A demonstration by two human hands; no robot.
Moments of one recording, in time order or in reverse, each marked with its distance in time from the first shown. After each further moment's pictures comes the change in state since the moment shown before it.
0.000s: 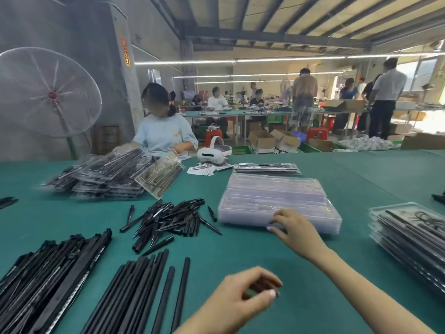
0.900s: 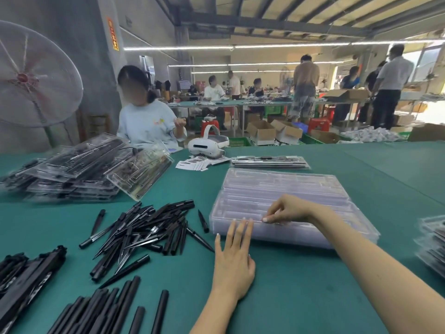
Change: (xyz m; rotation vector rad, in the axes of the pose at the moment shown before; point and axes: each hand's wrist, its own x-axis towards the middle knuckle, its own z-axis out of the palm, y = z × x) left_hand 0.161 -0.159 -0.006 1.061 0.401 -0.121; right_hand 0.134 0.082 0.056 0.471 -0.645 0.192
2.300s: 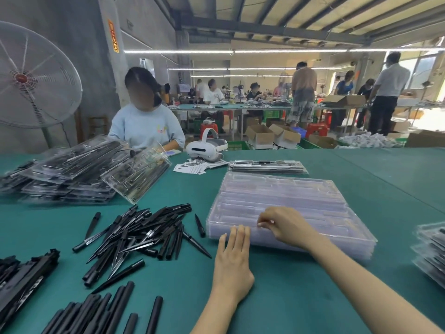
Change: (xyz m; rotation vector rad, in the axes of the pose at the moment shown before) left_hand 0.007 0.008 -0.008 0.029 -0.029 0.012; right_hand -0.011 -0.001 0.034 -0.628 0.372 -0.253
